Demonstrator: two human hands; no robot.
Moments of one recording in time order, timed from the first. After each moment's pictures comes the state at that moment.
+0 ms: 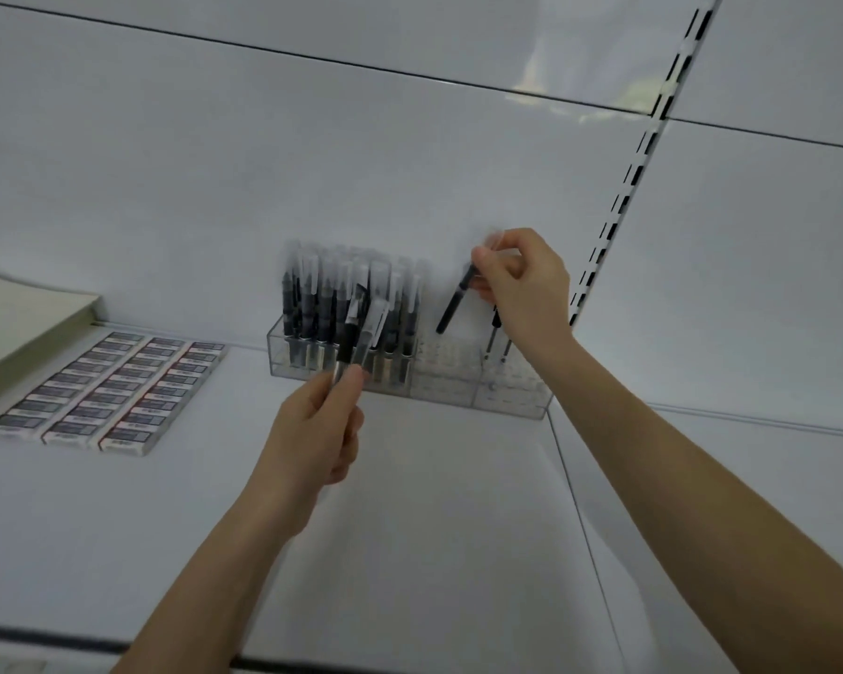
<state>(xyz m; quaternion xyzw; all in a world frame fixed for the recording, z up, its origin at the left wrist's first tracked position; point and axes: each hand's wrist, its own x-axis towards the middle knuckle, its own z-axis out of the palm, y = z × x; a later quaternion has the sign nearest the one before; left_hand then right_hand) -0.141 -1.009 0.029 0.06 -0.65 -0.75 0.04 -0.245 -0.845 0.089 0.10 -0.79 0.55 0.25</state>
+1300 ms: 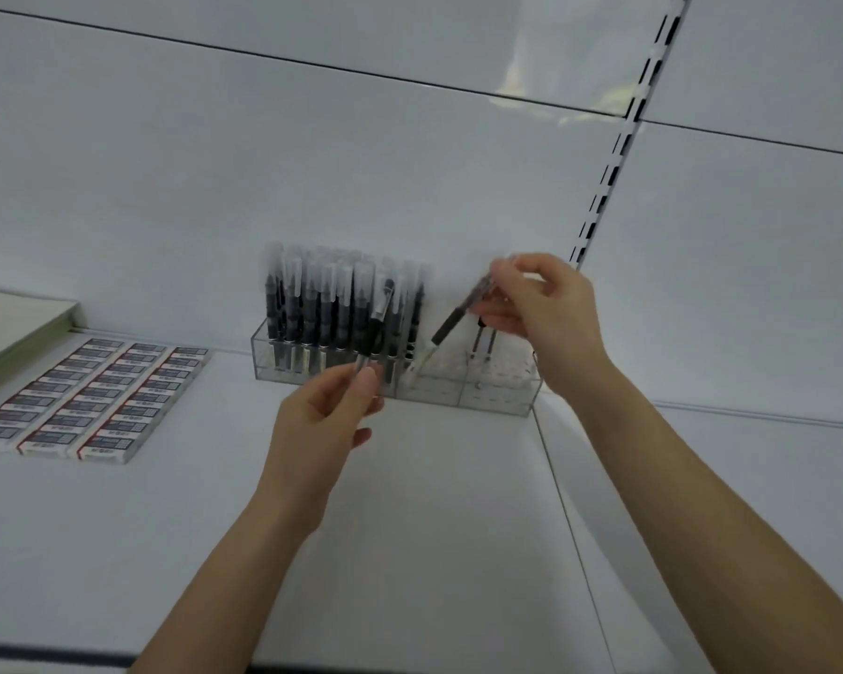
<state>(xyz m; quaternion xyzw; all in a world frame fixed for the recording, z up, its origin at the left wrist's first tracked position) -0.140 -0.994 0.029 0.05 -0.65 -0.76 0.08 -0.204 -0.826 0.098 0.07 -0.71 0.69 0.14</state>
